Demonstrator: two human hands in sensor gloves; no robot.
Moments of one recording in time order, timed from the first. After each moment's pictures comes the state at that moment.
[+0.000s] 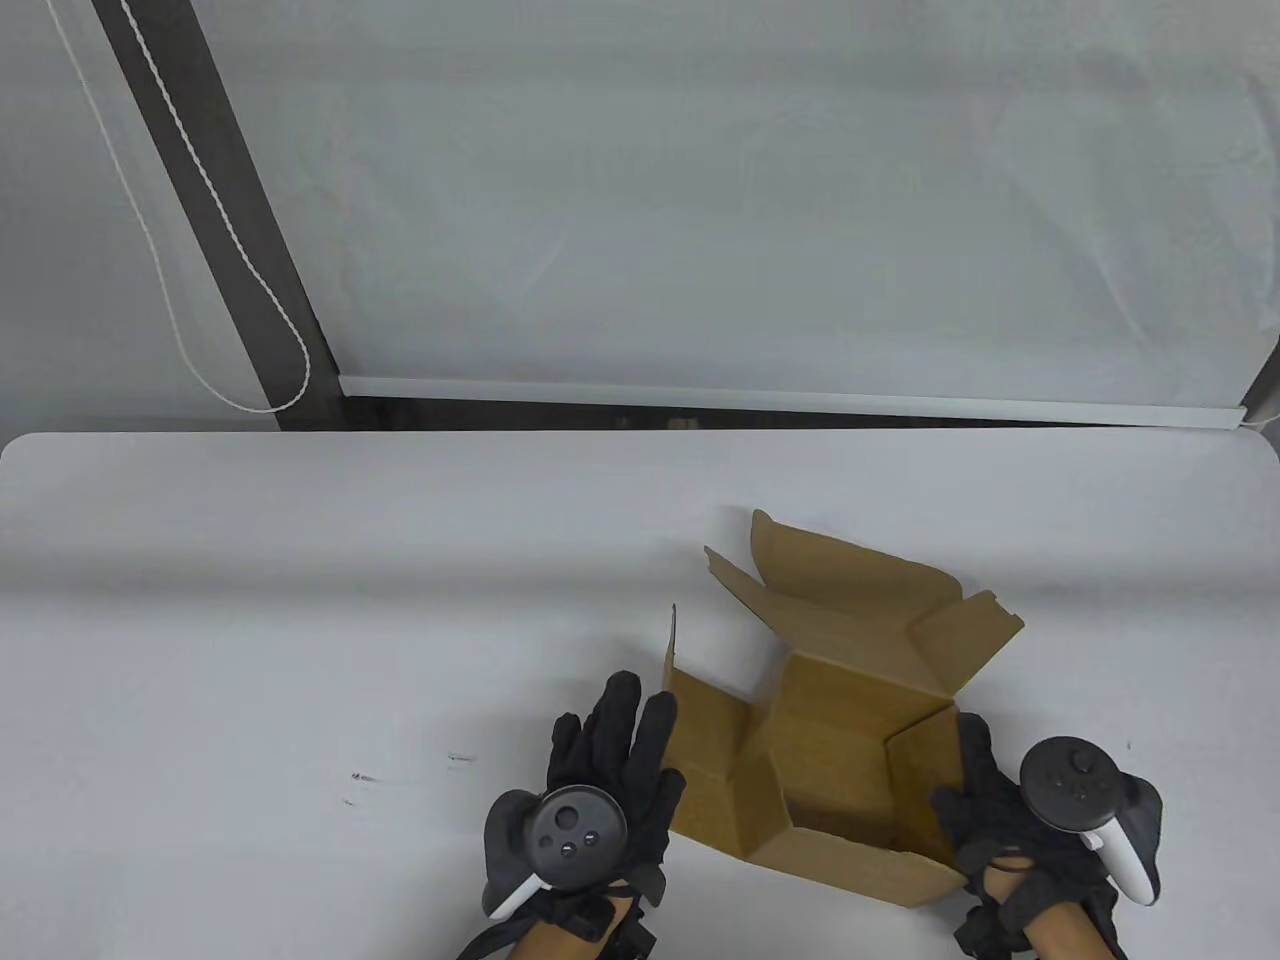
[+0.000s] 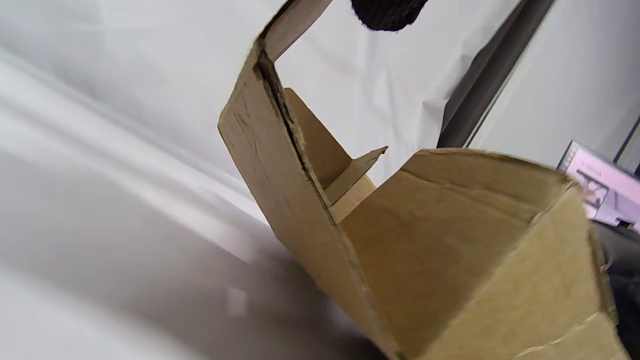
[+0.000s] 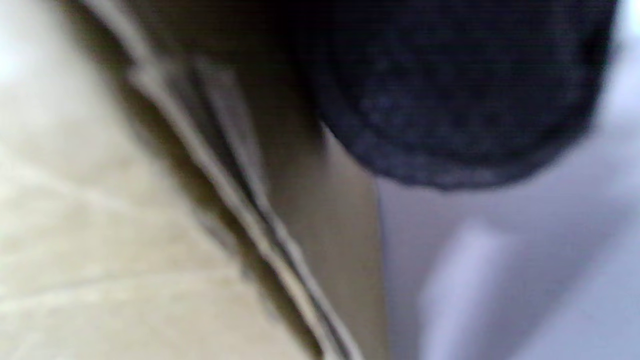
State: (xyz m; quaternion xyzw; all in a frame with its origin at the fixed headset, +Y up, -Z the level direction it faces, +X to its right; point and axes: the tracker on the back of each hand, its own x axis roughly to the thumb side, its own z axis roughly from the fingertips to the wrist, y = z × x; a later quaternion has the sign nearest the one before) left_hand -0.075 -0.710 -0.247 0.09 -0.22 0.30 0.92; right_hand 0.306 -0.739 -0.264 -0.02 0.08 0.93 0.35
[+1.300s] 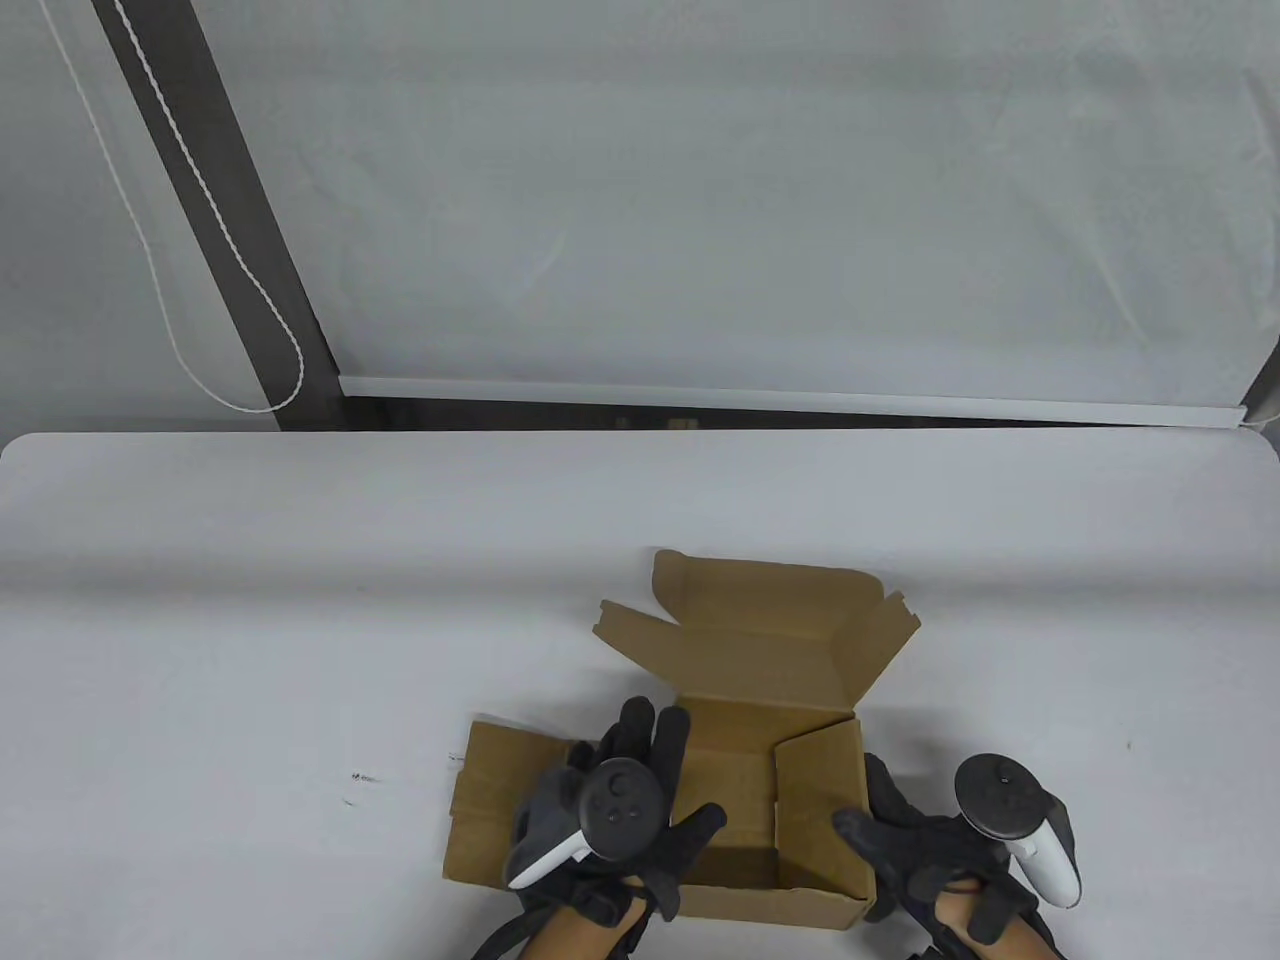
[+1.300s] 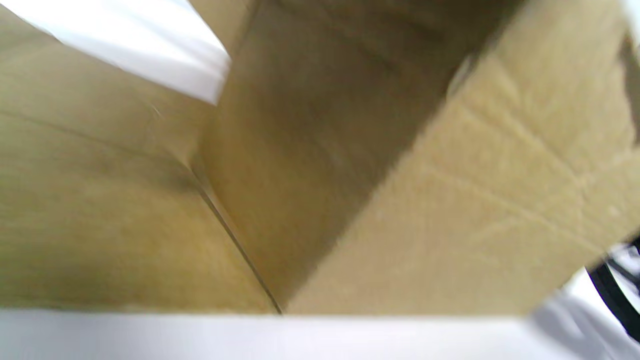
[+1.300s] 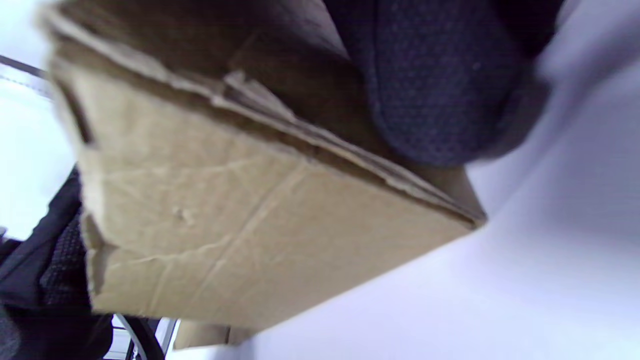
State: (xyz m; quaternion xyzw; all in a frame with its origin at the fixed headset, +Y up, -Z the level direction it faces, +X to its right) left_hand -0.056 -0.743 -0.259 -0.18 -0.22 0.21 0.93; right_hand 0.244 -0.775 -0.257 0.09 0.23 0.83 0.49
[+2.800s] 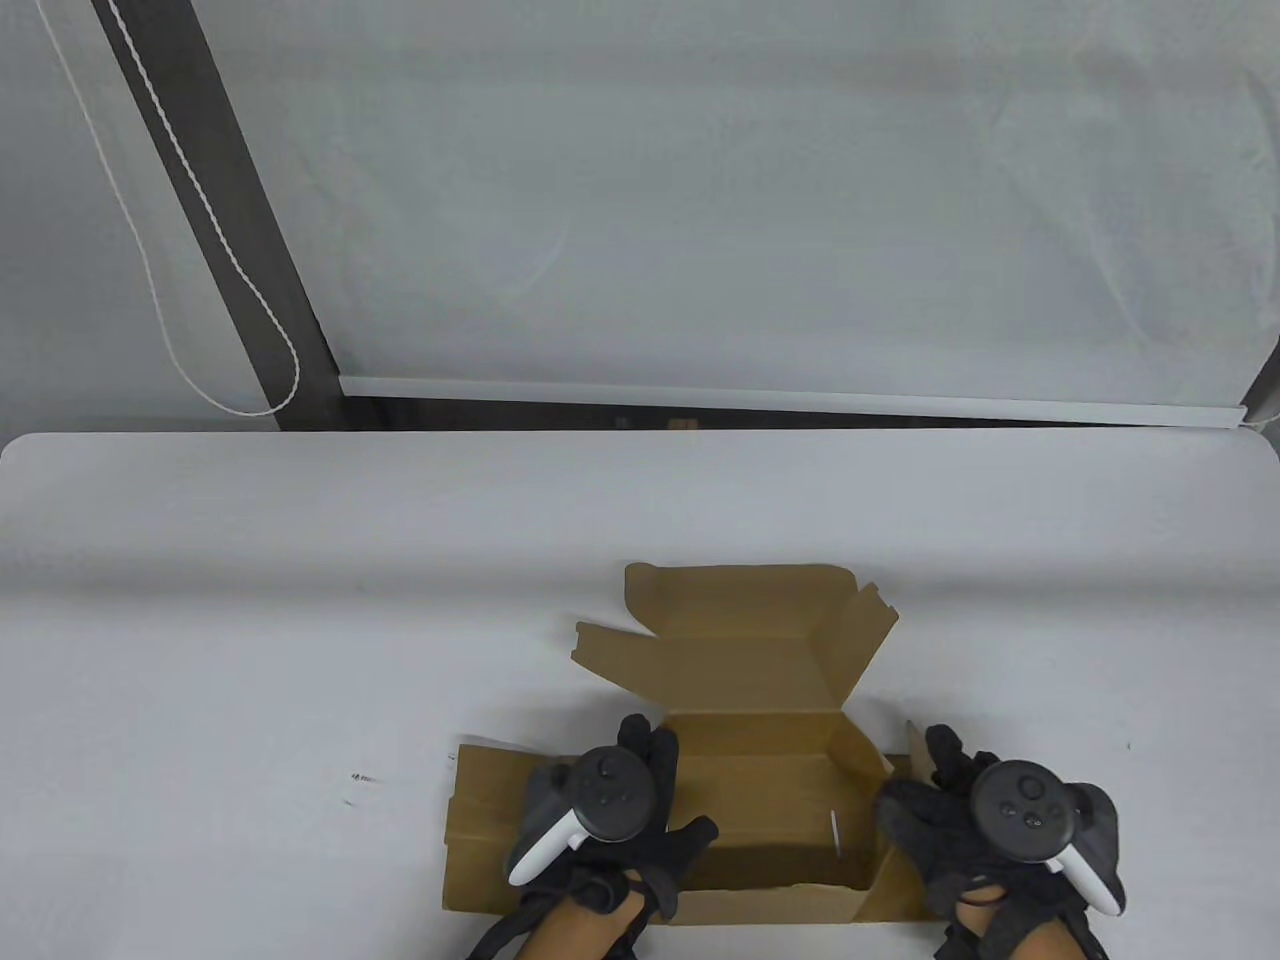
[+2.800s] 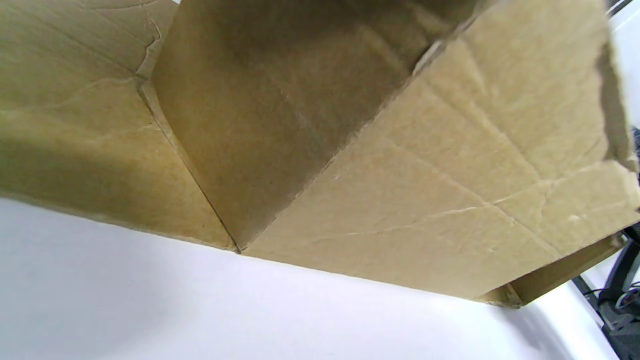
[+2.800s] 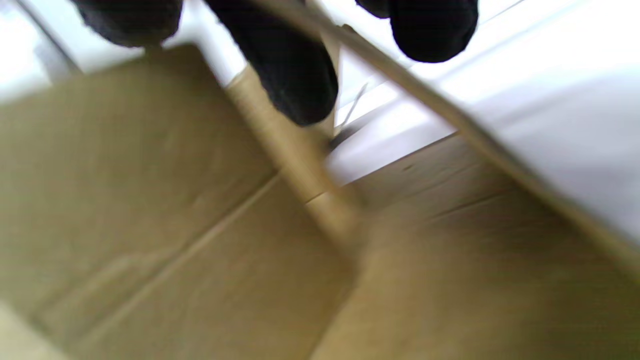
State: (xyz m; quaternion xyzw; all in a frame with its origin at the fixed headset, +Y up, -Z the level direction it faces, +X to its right) left_hand -0.064 -0.752 -0.261 -0.23 -0.17 0.31 0.91; right_hand 0.287 -0.722 -0.251 0.04 0.04 0.95 0.30
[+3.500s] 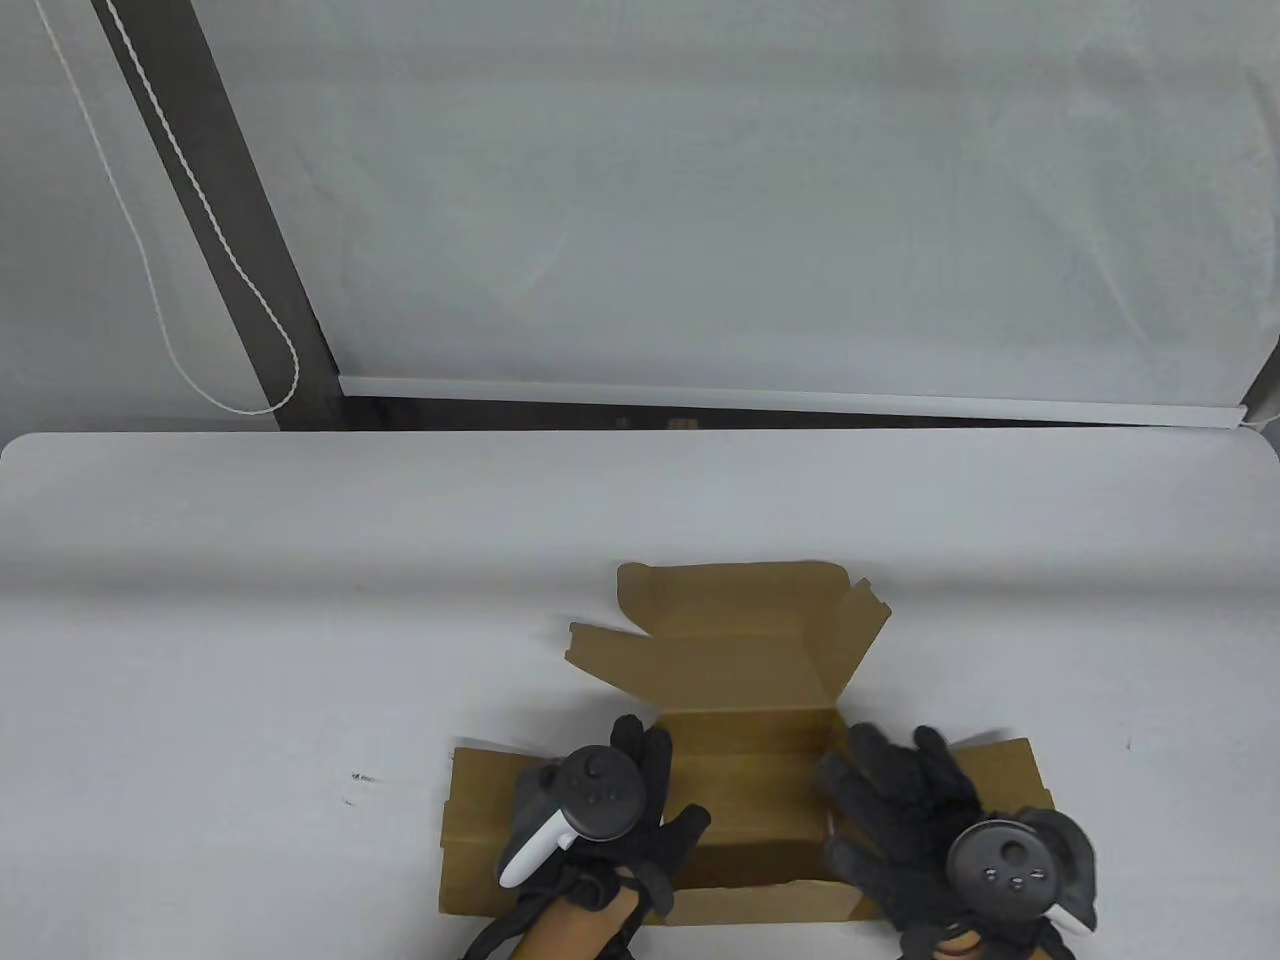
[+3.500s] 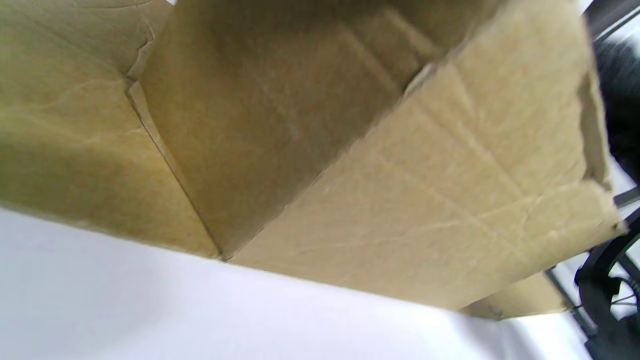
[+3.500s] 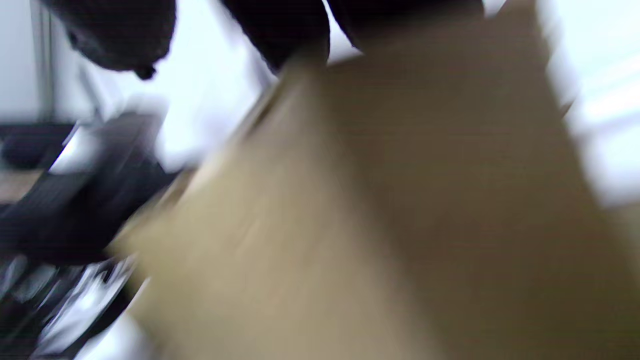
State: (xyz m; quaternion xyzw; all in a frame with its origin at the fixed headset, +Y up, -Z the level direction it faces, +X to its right) left_hand -0.075 -0.751 -0.263 -0.22 -0.16 0.35 0.90; right_hand 0.195 -0.712 -0.224 0.32 0.02 0.91 0.25
